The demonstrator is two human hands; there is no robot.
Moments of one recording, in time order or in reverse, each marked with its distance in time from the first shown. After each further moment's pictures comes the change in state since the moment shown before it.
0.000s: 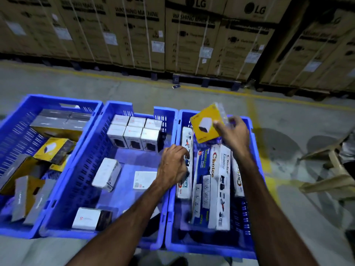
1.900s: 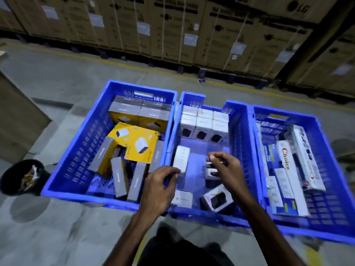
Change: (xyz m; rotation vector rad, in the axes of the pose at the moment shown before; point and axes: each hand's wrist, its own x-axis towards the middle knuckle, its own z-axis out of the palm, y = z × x) left_hand -0.197 -0.192 -0.248 -0.375 0.172 -0.238; right_hand -0.273 -0.114 0.219 0.350 -0.389 0.125
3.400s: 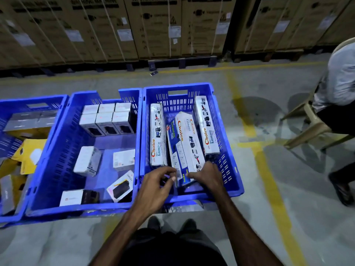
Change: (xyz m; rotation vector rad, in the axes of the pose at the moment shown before) left_hand -0.067 0.201 0.312 0.061 -0.429 -0.070; right_hand -0.007 0.146 -0.344 -0.626 0.080 0.456
